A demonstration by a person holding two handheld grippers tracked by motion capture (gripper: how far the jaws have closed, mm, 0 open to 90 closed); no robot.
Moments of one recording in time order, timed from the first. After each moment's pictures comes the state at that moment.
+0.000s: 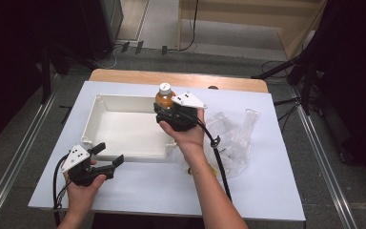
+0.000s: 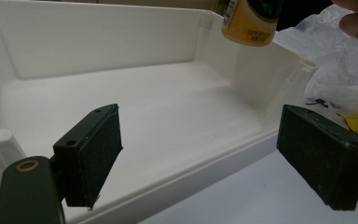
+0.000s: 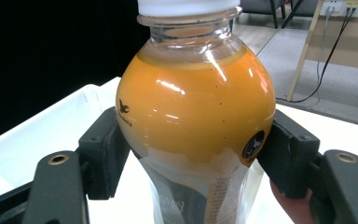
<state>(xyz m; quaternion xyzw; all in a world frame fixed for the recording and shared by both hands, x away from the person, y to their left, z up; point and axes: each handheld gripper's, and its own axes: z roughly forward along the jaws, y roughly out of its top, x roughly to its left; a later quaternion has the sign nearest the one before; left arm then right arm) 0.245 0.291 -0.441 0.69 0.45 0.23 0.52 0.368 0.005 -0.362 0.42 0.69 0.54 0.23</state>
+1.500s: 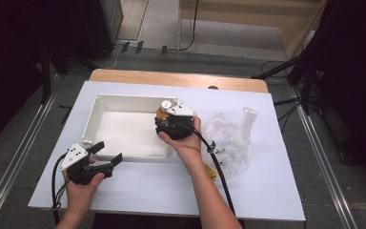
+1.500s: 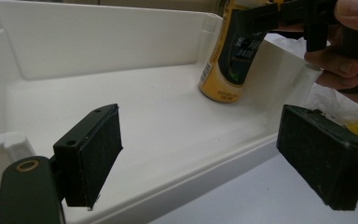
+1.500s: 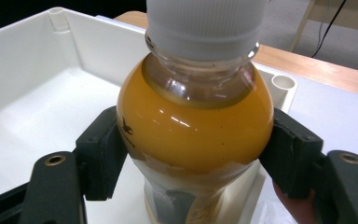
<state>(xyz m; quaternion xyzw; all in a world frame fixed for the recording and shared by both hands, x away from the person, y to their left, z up) 0.247 0.296 -0.440 0.69 0.45 0.22 0.52 0.376 0.014 -0.415 0.43 0.74 0.47 0.22</state>
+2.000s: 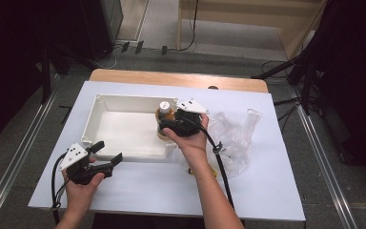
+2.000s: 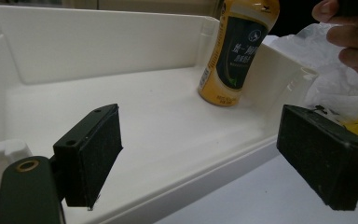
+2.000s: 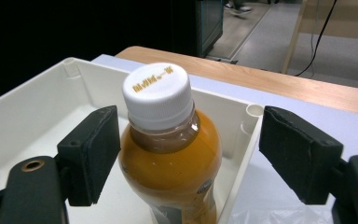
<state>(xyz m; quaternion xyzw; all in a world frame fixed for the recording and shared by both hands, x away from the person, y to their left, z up) 0.247 0.296 -0.438 0.69 0.45 0.23 0.53 0.365 -0.005 -0.384 0.45 0.70 0.51 0.22</state>
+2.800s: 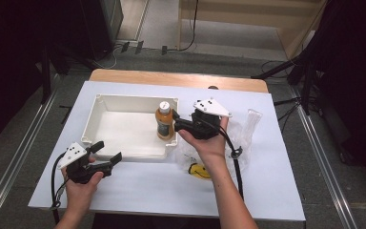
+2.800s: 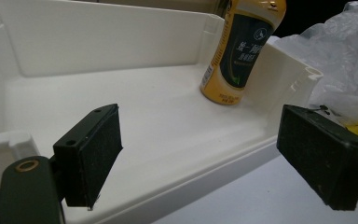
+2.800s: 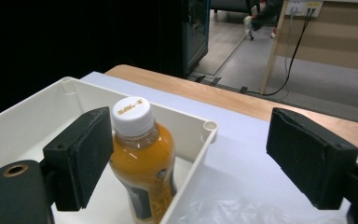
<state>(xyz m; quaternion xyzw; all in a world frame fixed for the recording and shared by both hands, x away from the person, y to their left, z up) 0.250 0.300 -0.441 0.68 0.46 0.21 0.53 0.335 -0.048 -0.344 0.44 0.69 0.51 0.26</state>
